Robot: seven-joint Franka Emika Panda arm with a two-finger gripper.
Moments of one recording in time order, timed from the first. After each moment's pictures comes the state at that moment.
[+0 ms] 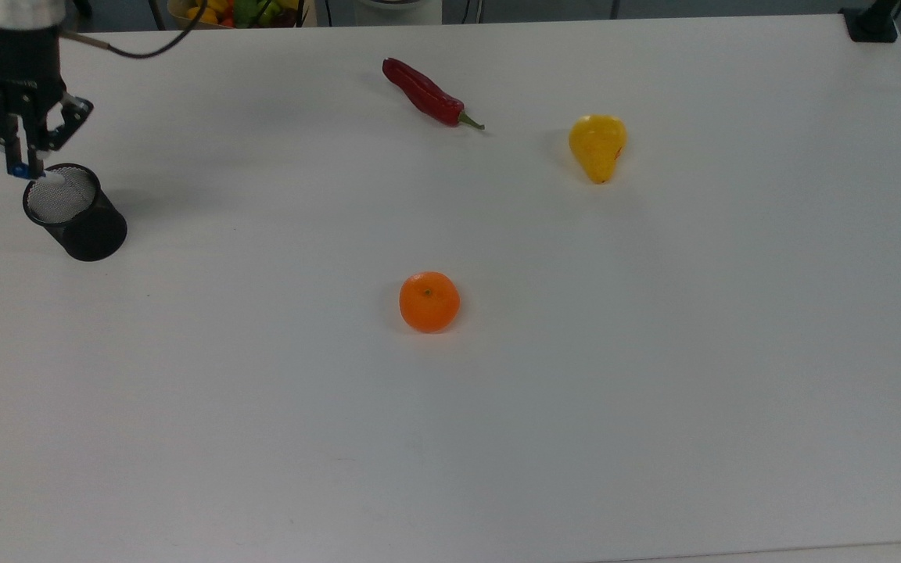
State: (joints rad) arm -0.05 0.24 -0.38 -1.76 0.03 2.51 -0.49
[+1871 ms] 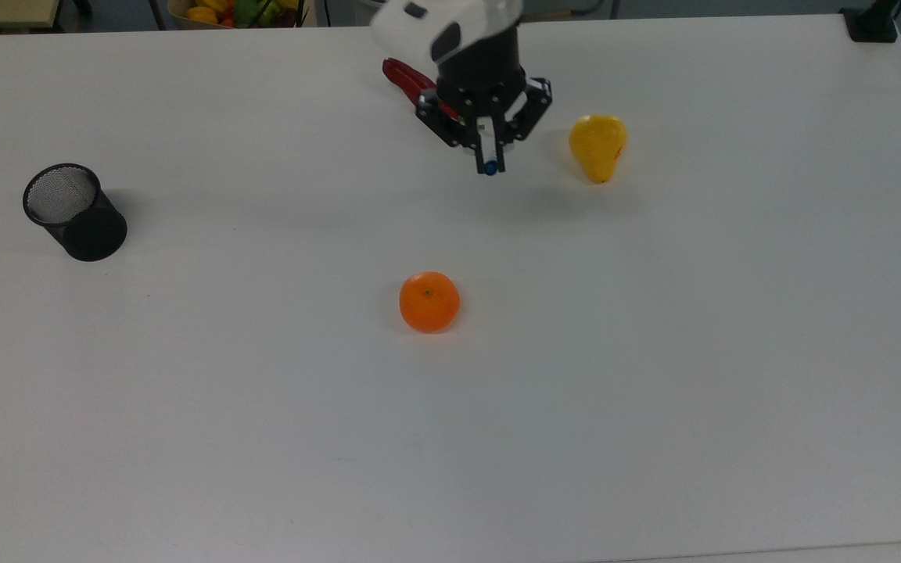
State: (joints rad) arm 0.16 0.19 0.11 -1.70 0.09 2.11 0.15
